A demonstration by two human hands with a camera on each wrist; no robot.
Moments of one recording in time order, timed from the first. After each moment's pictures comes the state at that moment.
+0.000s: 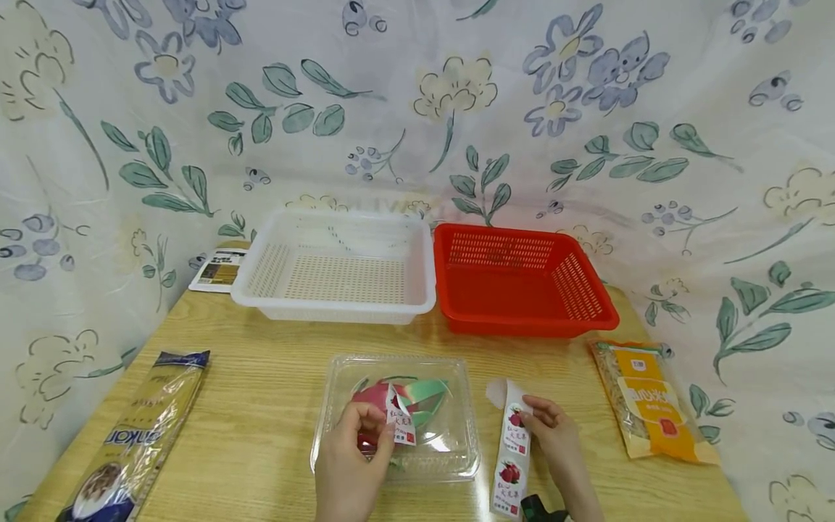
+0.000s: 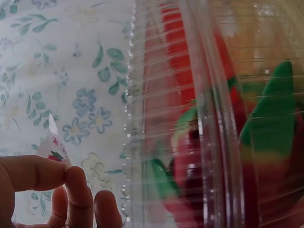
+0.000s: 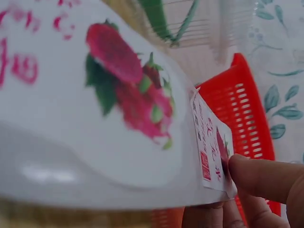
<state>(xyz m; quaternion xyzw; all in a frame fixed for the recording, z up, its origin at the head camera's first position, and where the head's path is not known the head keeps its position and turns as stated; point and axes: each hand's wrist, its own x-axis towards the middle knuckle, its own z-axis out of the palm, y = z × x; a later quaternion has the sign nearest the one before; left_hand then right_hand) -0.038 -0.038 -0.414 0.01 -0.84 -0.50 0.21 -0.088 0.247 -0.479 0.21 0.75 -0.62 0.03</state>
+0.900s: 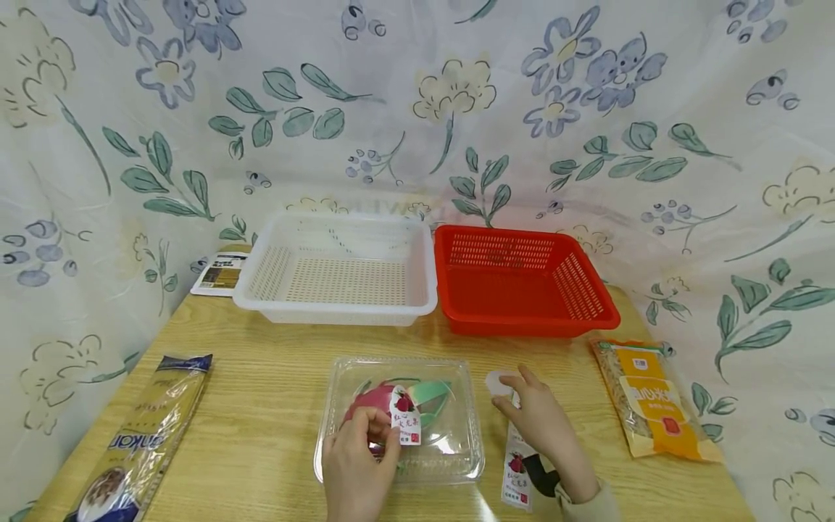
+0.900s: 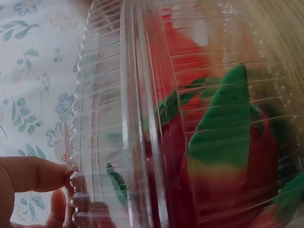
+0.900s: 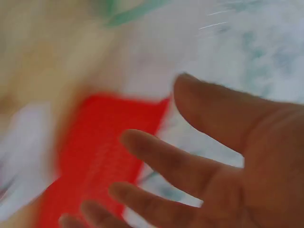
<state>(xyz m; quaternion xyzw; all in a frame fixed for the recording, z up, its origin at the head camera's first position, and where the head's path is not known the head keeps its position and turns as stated) -0.042 -0.033 -0.434 0.03 -0.89 -0.37 0.28 -0.102 0.210 -0.411 -0.04 0.97 -0.23 0.05</state>
